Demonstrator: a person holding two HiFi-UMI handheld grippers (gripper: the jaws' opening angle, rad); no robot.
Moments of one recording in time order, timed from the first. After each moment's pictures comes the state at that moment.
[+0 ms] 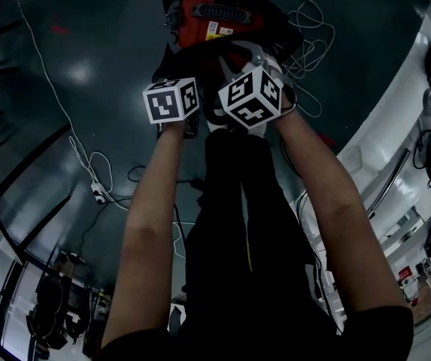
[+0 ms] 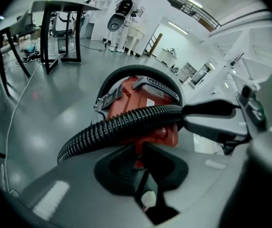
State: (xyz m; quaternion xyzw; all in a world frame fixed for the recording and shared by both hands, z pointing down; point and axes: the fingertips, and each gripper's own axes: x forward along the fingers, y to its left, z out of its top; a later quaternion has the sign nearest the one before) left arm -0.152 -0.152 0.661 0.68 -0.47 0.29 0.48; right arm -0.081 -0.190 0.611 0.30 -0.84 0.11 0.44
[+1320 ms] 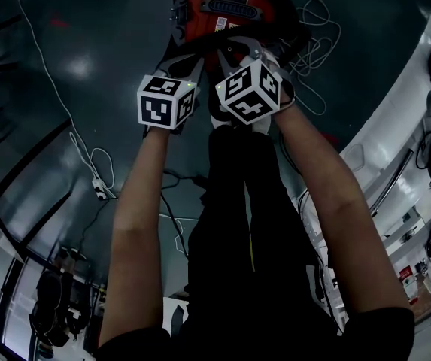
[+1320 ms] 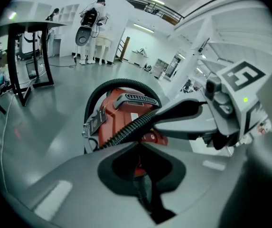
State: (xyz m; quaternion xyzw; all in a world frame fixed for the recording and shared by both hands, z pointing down) left arm -0.151 -0.171 0.627 0.79 -0.38 0.31 0.36; right arm -0.107 -0.196 0.619 0.30 -0.84 0.12 0.44
